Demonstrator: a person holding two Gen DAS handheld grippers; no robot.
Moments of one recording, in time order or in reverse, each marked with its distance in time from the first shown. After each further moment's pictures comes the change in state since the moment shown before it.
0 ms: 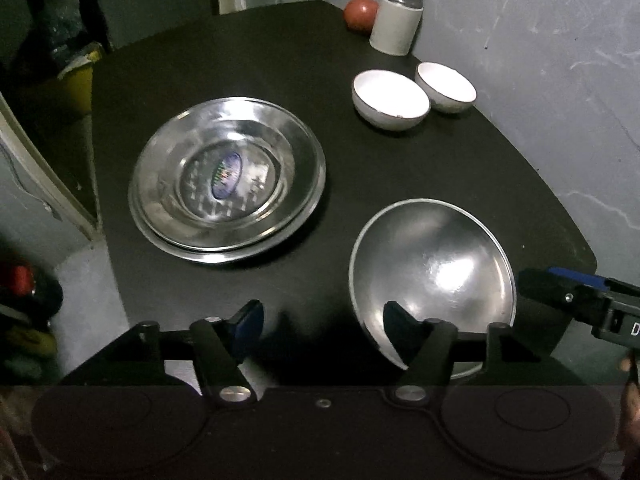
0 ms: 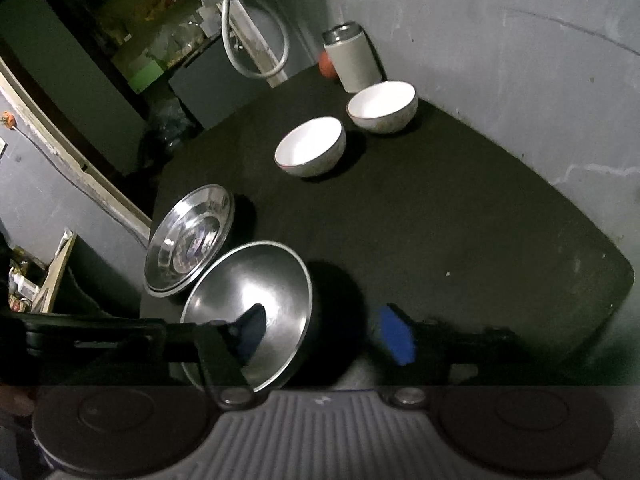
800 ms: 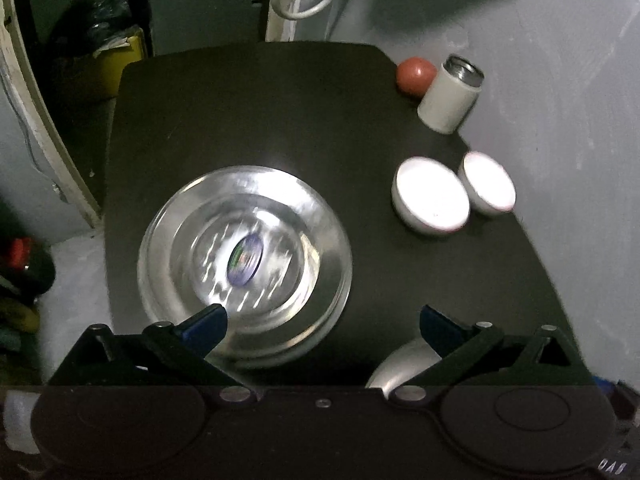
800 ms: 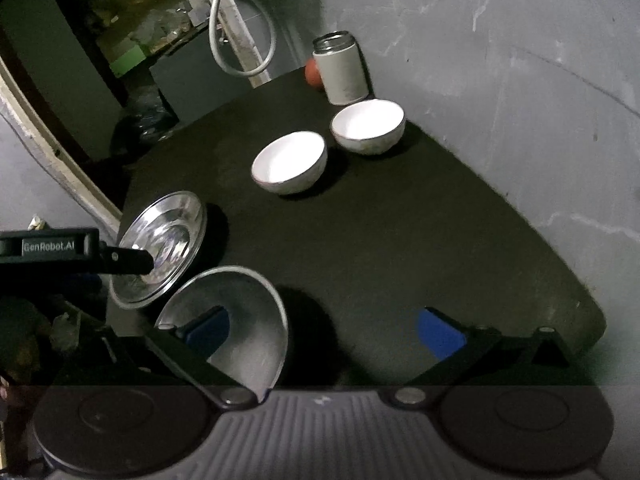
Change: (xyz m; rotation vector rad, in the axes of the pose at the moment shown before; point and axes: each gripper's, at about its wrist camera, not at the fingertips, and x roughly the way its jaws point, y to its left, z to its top) left arm 0.017 0.022 0.071 -0.210 -0.078 -0.007; right arm 0.010 0.010 0.028 -0.069 0.009 -0.125
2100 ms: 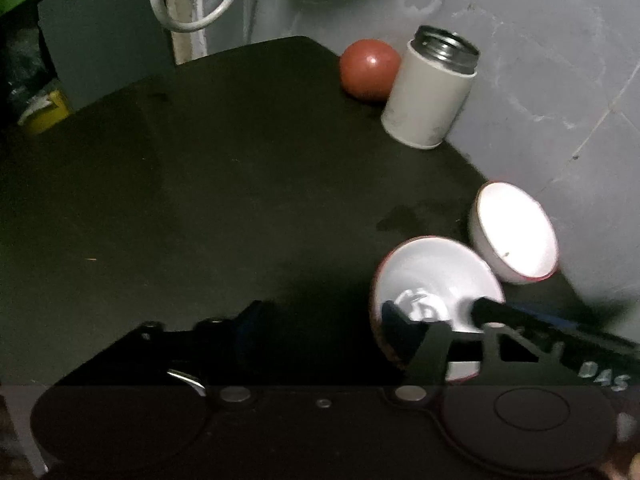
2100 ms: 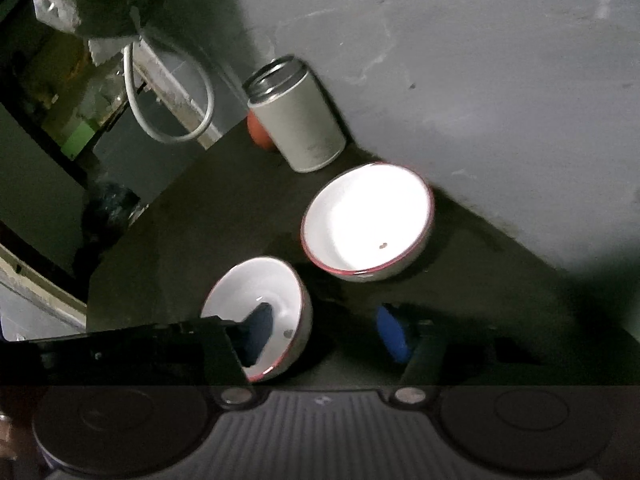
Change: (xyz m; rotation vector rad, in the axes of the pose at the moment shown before) left arm 0.133 -0.051 0.103 0.246 0.039 -0.054; right arm 0.139 -0.020 0.112 0.240 -0.067 0.012
